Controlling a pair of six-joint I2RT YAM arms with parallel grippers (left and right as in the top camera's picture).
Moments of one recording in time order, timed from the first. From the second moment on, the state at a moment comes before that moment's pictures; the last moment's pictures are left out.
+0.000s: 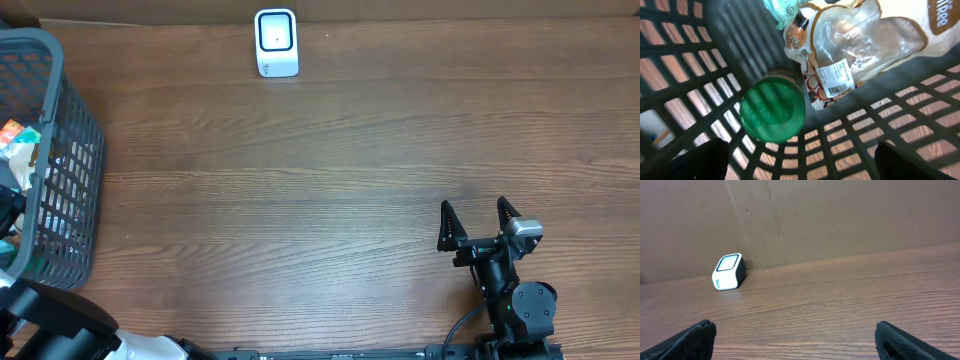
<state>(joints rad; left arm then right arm) 0.91 1.73 1.66 -1.31 -0.03 -0.23 0.11 0.01 0.02 -0.03 -0.02 0.20</state>
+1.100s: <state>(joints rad) 0.94 1.73 1.39 -1.08 -0.15 -0.28 0.11 0.01 0.02 -0.03 -0.02 0.20</state>
